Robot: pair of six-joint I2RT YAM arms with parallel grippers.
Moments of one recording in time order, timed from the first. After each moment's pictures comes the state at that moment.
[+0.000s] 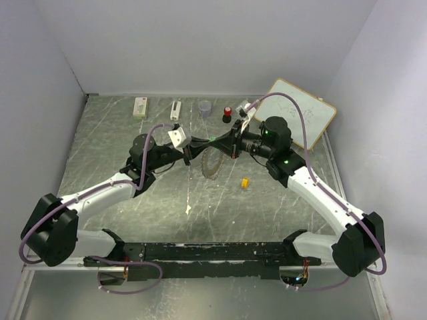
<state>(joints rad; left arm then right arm) -0.64 1.30 0.74 0.71 0.52 0.05 0.51 1.20 0.95 0.13 -0.61 0.22</state>
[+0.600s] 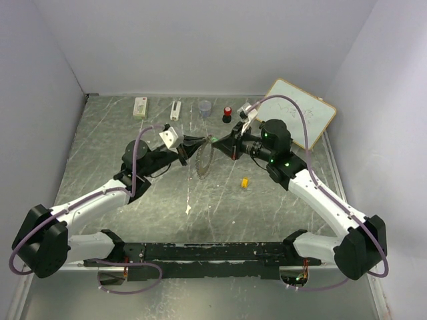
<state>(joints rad) -0.65 1.20 0.69 0.71 0.38 0.02 0.52 1.18 0.94 0.07 -0.50 0.22</state>
